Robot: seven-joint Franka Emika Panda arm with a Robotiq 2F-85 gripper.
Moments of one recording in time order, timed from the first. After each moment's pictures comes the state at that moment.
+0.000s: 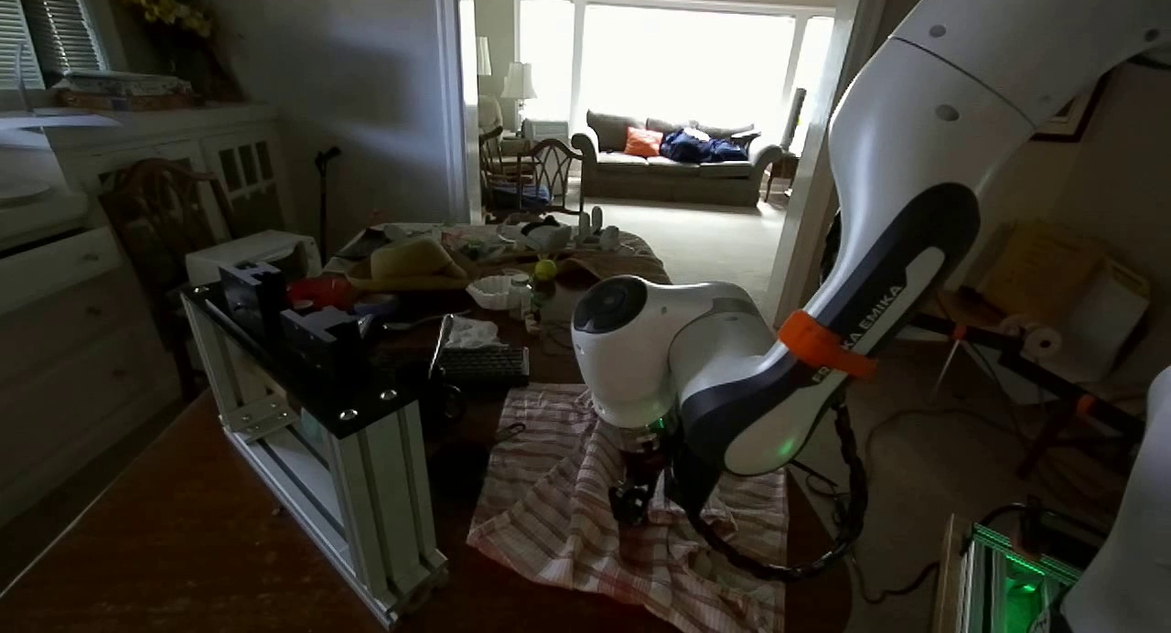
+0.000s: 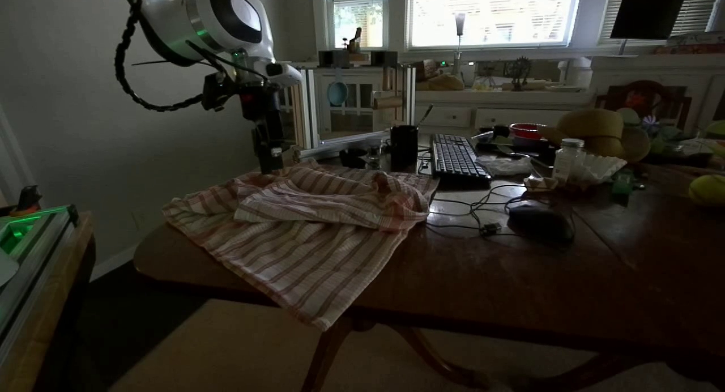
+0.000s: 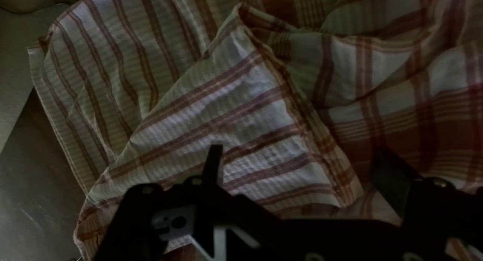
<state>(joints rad) 0.13 0.18 0.13 -2.46 -0.60 2.40 0.74</state>
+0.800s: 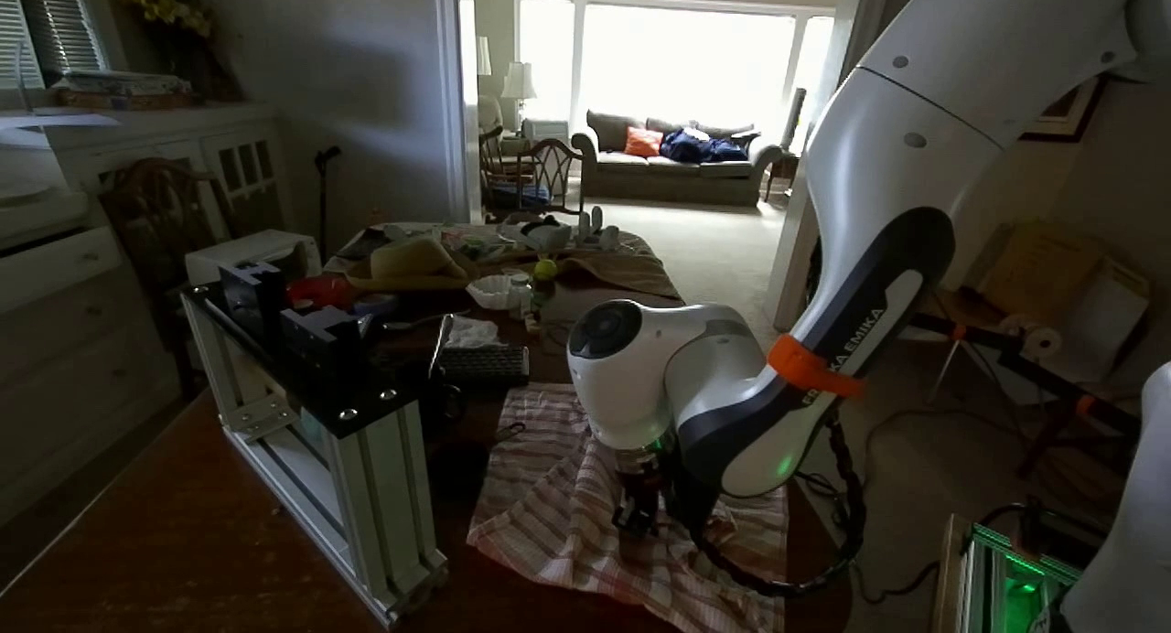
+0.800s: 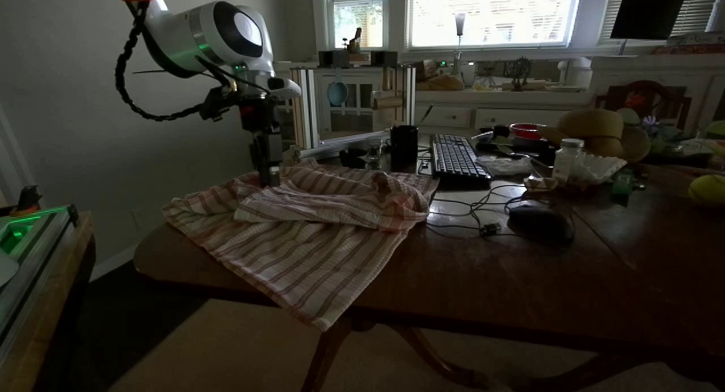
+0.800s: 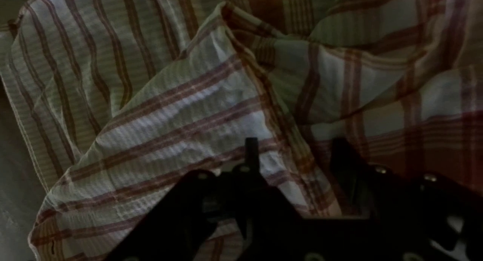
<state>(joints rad) 0.17 0.24 0.10 -2.45 -0.60 2.44 0.69</state>
